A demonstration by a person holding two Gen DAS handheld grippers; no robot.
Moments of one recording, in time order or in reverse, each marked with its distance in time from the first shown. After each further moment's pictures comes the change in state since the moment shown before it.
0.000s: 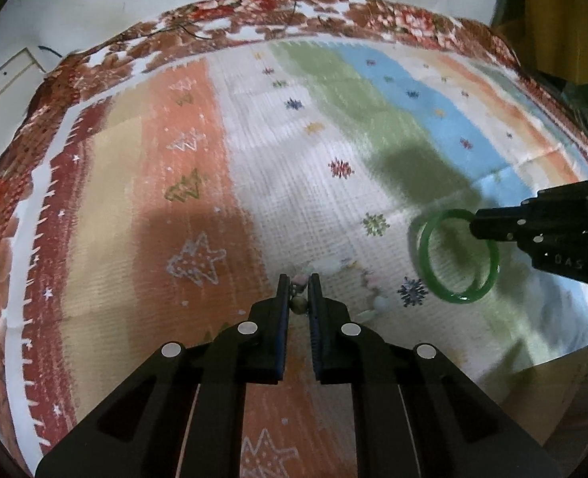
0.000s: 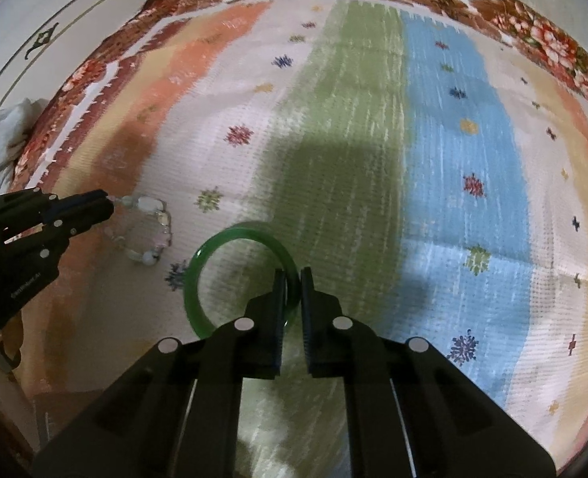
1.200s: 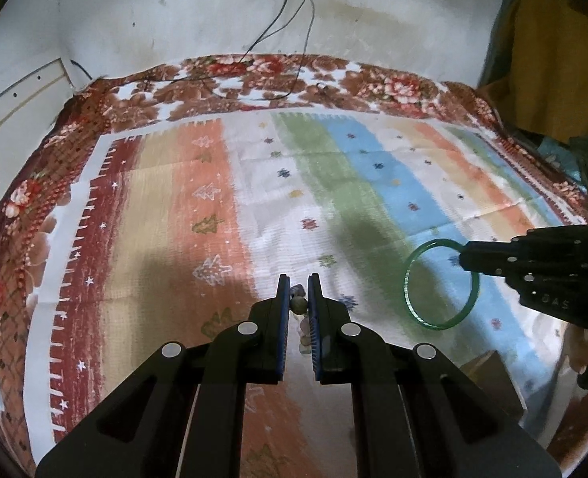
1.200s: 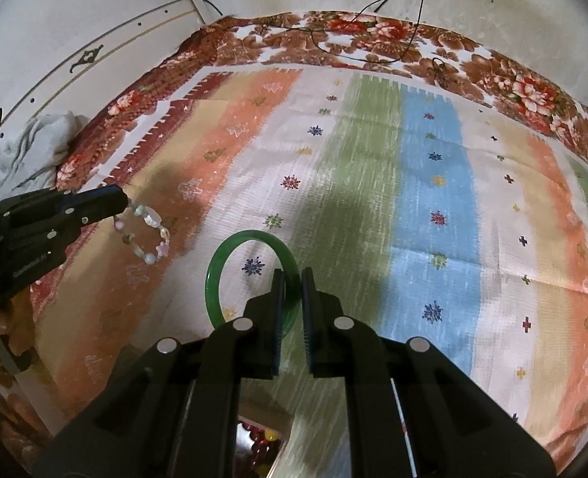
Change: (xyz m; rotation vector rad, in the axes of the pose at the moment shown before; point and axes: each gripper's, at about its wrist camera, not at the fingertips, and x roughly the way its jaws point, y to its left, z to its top) left arm -0.107 -0.014 -0.015 -0.084 -0.198 -0.056; right arm -0.106 0.037 -0.033 -0.050 -0.182 0.000
